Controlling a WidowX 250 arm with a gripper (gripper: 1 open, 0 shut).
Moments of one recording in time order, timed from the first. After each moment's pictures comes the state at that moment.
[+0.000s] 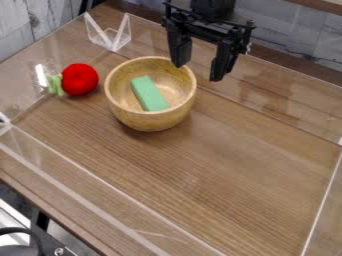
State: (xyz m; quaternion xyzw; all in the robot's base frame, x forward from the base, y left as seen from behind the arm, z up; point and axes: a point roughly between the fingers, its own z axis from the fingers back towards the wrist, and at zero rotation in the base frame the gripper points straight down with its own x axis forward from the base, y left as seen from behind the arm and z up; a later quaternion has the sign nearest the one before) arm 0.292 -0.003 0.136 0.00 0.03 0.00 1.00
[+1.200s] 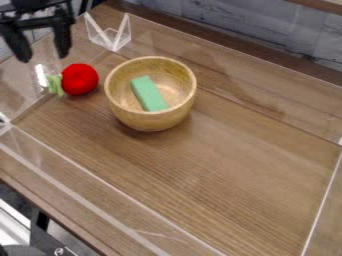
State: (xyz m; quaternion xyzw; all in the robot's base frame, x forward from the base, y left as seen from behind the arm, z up) arm 0.220 0.207 0.112 -0.06 0.03 0.35 0.94
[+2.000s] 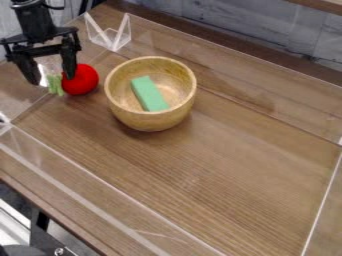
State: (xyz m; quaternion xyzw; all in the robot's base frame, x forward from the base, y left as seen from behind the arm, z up) arm 0.244 0.211 0.065 -0.05 0.03 0.35 0.94
